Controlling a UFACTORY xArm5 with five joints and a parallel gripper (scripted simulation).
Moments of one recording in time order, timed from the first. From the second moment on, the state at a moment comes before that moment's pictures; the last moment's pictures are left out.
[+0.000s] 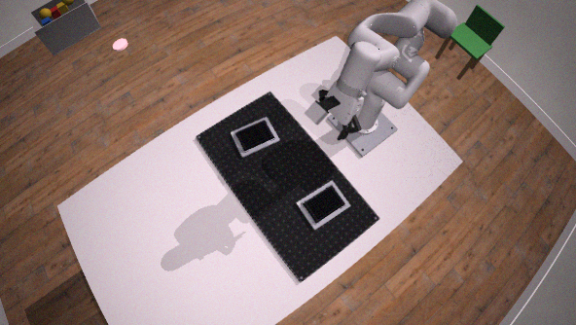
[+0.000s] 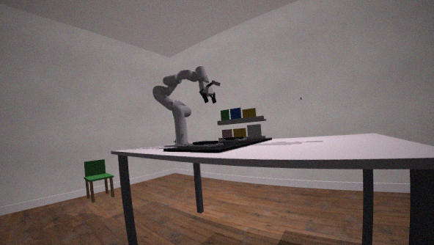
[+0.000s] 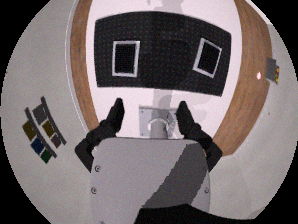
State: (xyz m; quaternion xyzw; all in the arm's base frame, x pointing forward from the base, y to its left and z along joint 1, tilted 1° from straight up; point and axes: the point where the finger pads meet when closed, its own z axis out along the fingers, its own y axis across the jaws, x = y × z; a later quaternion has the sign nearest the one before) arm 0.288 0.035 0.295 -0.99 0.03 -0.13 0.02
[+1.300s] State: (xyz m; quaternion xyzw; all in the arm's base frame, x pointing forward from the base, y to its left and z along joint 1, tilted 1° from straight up) arm 0.387 -0.019 0.246 -1.00 0.09 0.00 0.00
